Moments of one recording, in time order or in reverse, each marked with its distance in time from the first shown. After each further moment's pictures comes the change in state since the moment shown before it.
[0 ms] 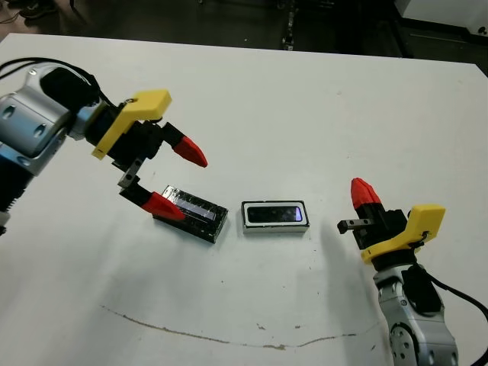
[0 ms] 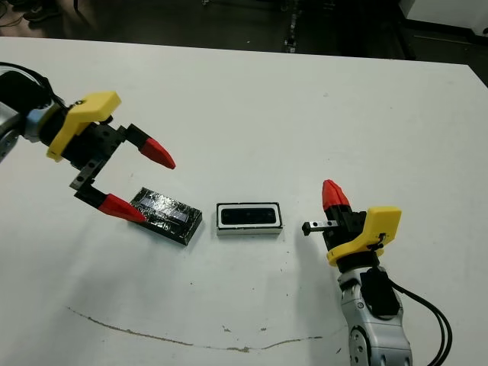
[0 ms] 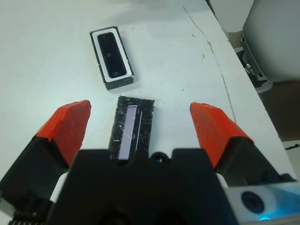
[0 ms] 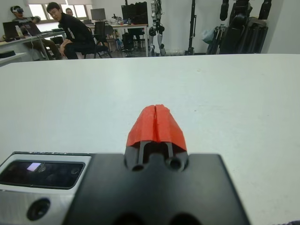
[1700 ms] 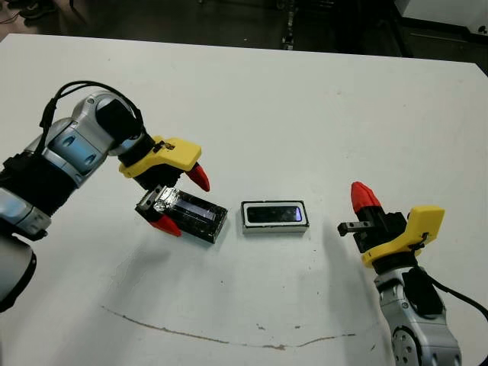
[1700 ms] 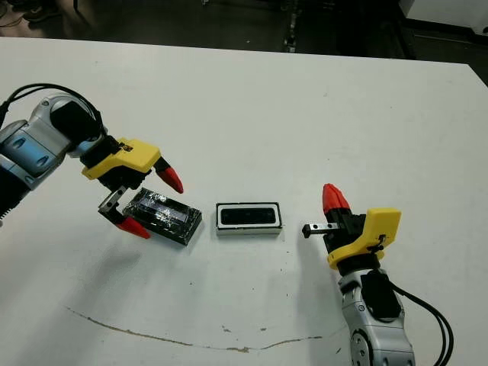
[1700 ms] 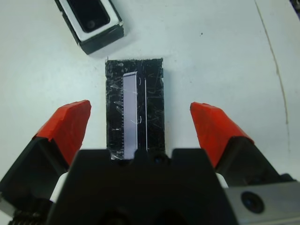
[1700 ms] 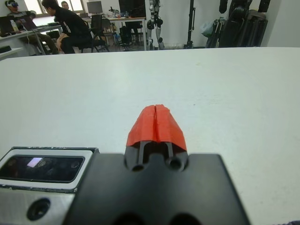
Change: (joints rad) left arm 0.012 -0.130 -0.097 0.134 0.303 -0.304 -0.001; right arm 0.015 -0.003 0.005 -0.031 0.002 0.048 -0.017
